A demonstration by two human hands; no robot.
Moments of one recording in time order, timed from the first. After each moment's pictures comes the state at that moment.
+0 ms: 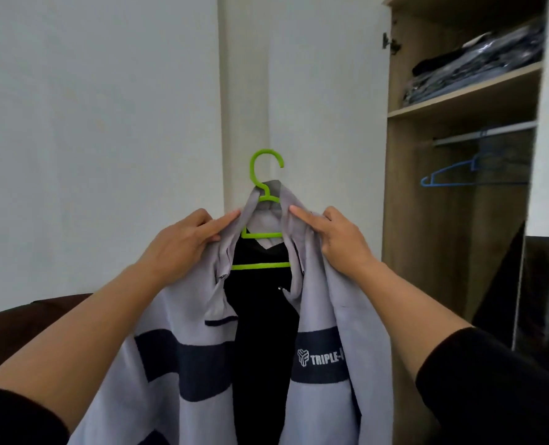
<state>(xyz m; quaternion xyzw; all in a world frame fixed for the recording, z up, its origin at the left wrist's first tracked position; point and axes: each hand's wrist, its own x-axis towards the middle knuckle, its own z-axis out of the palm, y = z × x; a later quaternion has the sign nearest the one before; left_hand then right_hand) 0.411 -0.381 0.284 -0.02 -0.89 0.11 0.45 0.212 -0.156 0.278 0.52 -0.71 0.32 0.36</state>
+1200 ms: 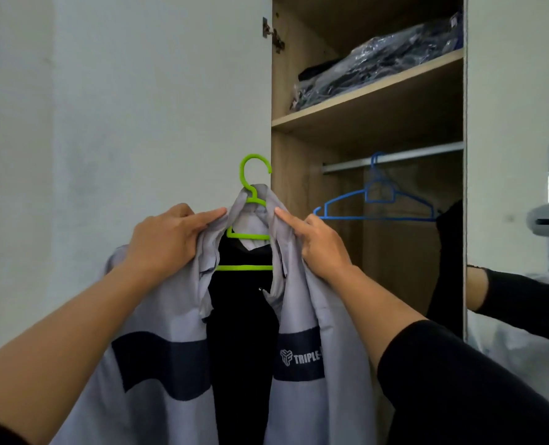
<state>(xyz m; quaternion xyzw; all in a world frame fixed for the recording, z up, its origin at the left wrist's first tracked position) -0.033 -0.330 0.337 -0.06 -0.83 0.02 0.55 -0.165 -0.087 0.324 0.37 -0.79 0.24 0.43</state>
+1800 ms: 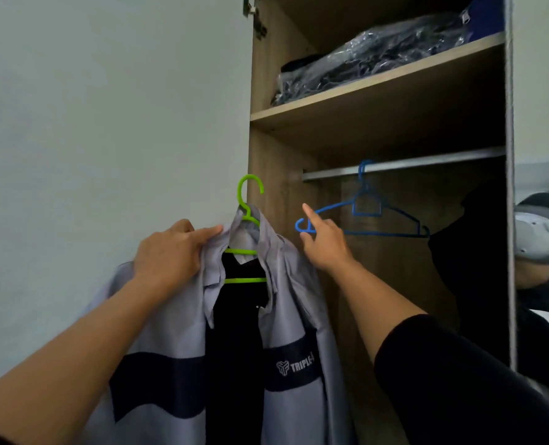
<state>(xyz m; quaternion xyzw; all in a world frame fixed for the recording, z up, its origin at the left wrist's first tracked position) -0.165 -0.328 0.338 -0.01 -0.87 -0.01 0.49 -0.266 -0.080 0.360 0.19 -0.86 0.30 0.36</state>
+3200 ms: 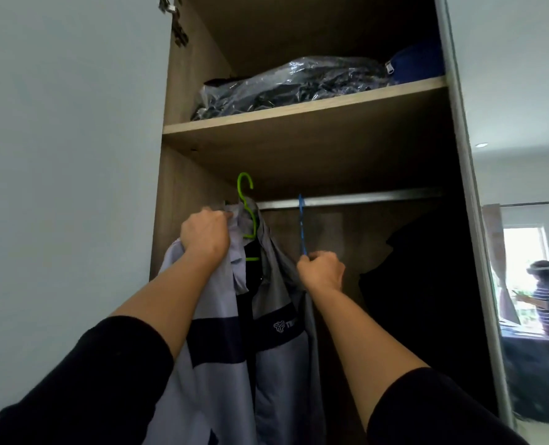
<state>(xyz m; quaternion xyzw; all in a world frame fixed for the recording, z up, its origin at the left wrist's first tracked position) -0.351 -0.188 0.447 -0.07 -0.86 -0.08 0.51 -0.303 -0.014 0.389 -0.11 -0.75 0.49 0.43</state>
